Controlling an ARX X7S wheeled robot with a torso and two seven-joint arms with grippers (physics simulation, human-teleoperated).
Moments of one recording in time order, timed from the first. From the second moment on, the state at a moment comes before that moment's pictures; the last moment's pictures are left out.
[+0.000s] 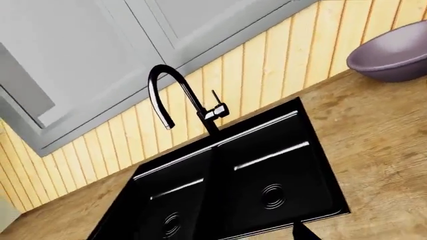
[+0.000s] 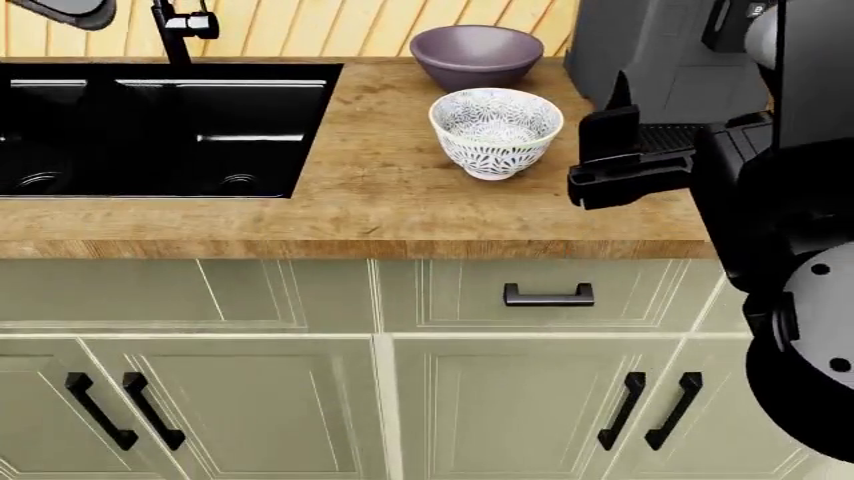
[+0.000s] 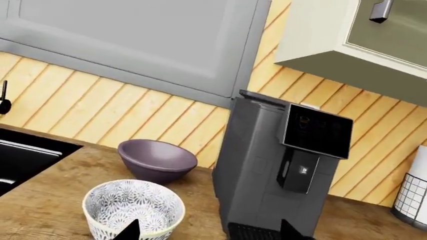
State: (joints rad) left arm -1.66 -0.86 0.54 0.26 -2.03 -1.54 -1.41; right arm 1.23 0.68 -0.32 -0.65 1.65 1.22 1.31
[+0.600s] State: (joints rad) left arm -1.81 -0.93 0.75 0.27 -2.00 -1.48 -1.28; right arm 1.22 0.64 -0.36 -0.62 1.51 1.19 1.17
